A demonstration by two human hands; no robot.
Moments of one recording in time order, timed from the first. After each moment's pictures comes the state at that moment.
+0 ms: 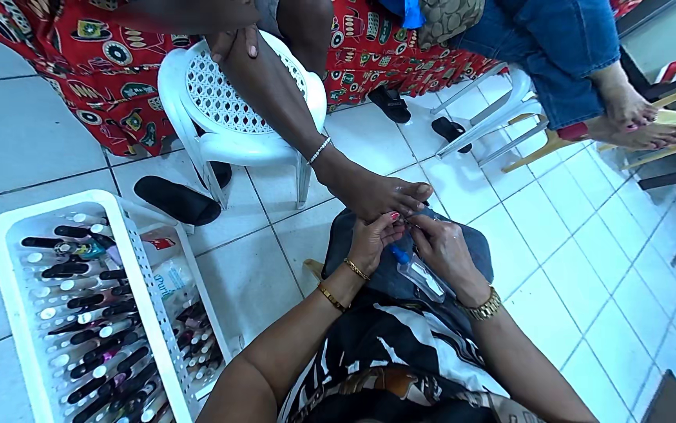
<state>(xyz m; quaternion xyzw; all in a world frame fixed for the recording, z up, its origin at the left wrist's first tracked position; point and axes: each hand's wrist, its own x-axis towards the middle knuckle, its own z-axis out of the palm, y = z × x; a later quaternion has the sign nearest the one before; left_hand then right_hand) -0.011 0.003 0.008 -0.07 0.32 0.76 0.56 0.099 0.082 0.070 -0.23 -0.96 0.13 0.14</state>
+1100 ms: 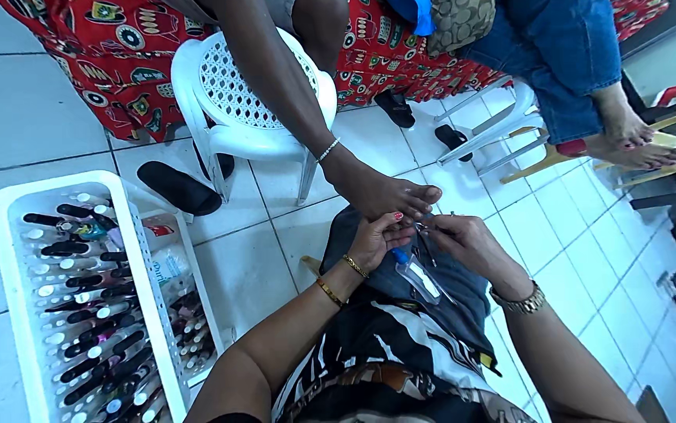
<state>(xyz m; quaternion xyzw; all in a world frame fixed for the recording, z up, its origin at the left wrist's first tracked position) -0.014 -0.003 0.017 -0.07 0.28 0.75 0.60 0.111 0.118 0.116 -0.14 -0.97 0.21 0.01</state>
